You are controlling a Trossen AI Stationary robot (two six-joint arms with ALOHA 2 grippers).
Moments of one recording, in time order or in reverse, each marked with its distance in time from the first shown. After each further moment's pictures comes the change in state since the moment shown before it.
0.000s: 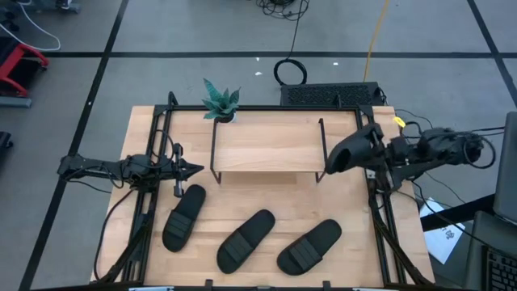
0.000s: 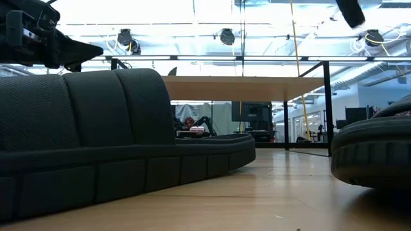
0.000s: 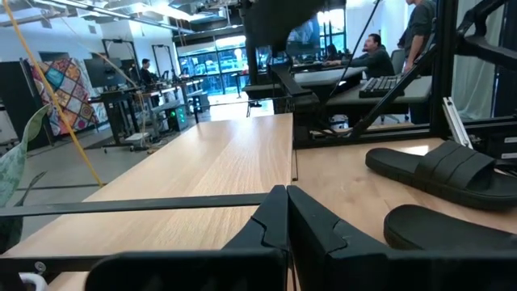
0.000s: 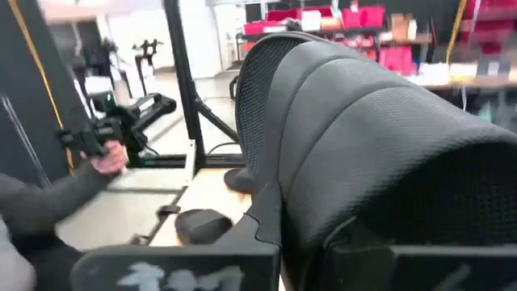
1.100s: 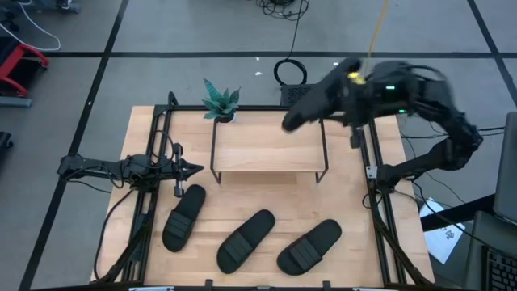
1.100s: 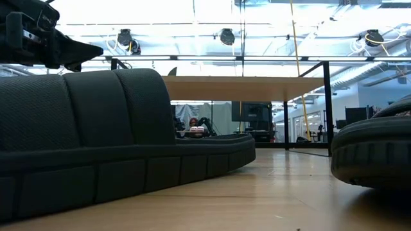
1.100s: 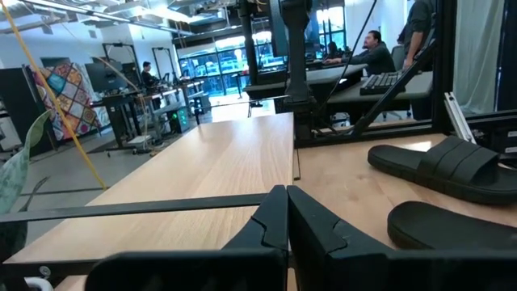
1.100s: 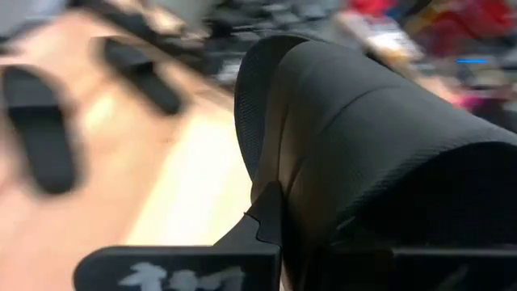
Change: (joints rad) left arm 0.000 0.000 0.000 -0.001 0.000 0.026; right arm -0.588 0.915 1.092 -0.645 -0.329 -0.724
